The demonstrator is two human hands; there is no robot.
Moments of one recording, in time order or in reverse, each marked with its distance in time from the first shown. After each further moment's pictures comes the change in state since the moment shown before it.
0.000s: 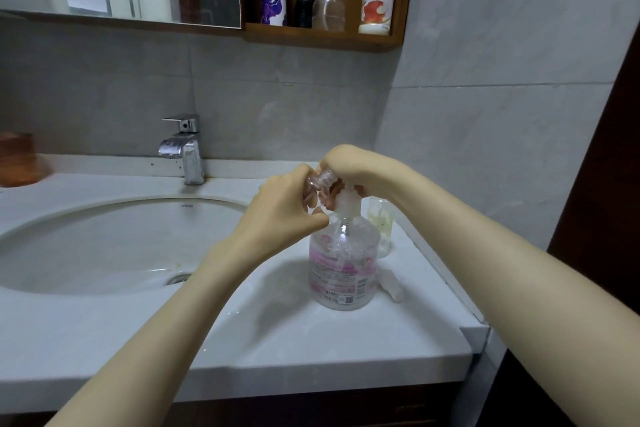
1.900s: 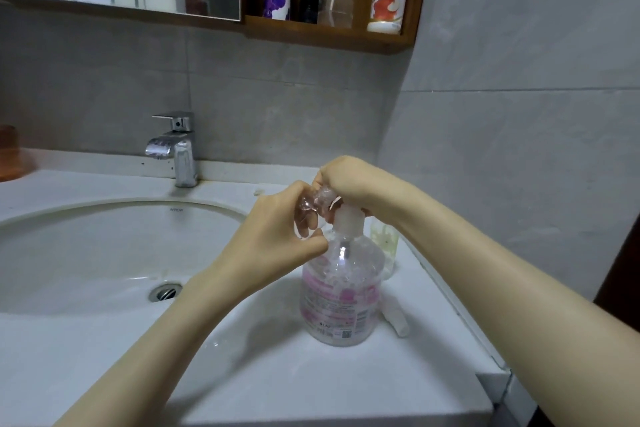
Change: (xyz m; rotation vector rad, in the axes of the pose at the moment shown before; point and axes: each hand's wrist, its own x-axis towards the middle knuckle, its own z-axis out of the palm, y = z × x) left_hand -0.011 0.003 0.008 -0.200 -0.002 0.005; right_hand 0.024 0.010 0.011 0.180 0.082 0.024
